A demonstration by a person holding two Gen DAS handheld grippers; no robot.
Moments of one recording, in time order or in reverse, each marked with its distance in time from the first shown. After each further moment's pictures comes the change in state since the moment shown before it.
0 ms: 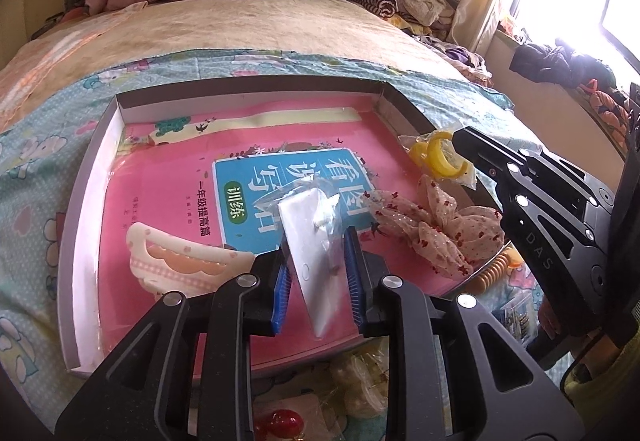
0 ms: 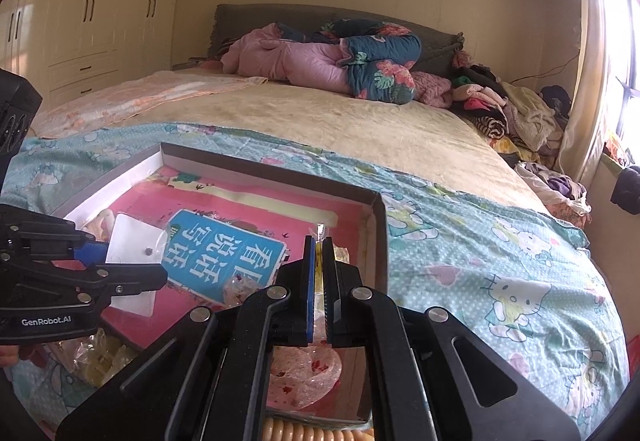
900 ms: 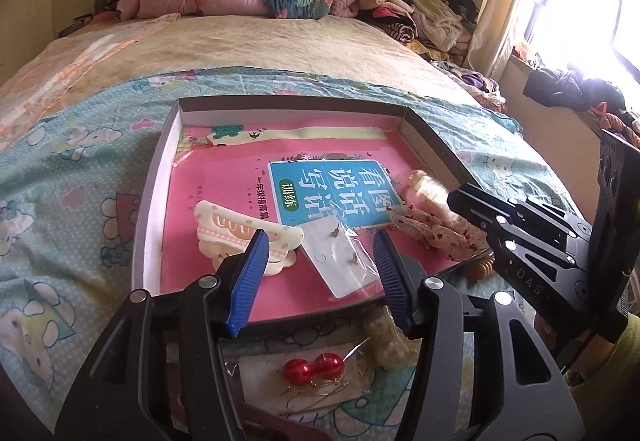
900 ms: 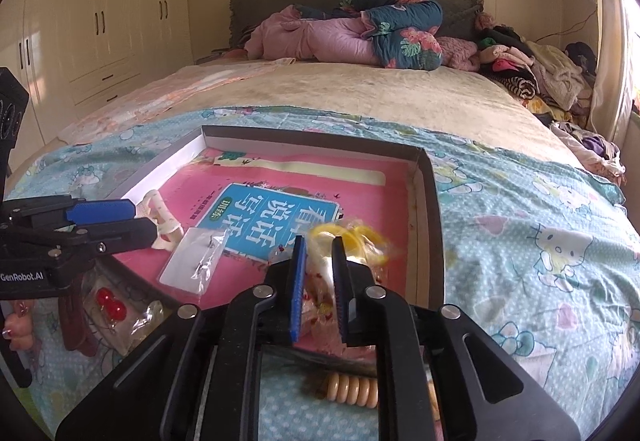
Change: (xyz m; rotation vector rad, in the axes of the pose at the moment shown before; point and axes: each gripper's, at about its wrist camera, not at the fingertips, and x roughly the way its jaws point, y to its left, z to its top) left arm -0.048 0.019 -0.014 -0.053 -0.086 0.058; right arm -0.009 0.006 -0.014 0.091 0.088 0.153
